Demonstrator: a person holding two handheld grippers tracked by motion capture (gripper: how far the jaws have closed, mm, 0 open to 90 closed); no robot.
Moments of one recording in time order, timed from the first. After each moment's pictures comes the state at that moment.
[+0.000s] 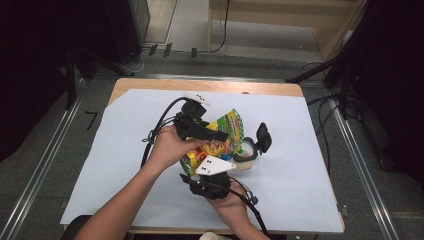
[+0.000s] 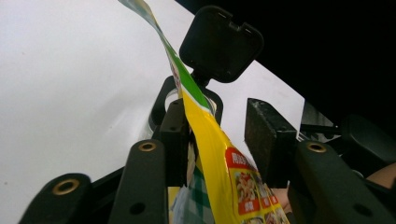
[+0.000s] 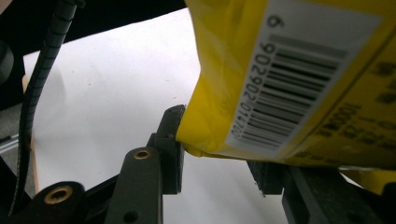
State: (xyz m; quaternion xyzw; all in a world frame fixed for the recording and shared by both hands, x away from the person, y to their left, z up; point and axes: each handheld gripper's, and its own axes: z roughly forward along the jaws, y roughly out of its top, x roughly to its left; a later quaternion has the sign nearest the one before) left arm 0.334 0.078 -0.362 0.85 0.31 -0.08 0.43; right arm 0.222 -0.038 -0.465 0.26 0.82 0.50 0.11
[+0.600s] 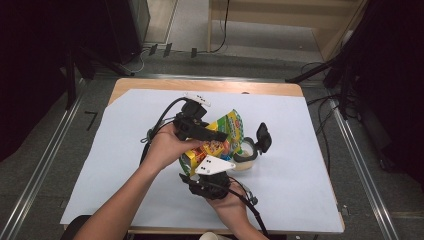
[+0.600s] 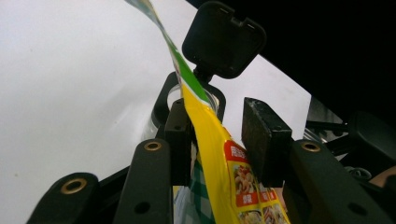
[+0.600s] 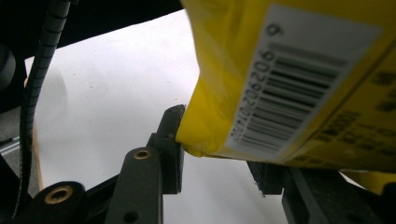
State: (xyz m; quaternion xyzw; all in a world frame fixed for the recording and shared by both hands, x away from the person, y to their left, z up) left arm 0.331 0.078 -0.358 0.85 0.32 -0.08 0.41; right arm 0.220 -0.036 -0.462 0.26 0.82 0.50 0.11
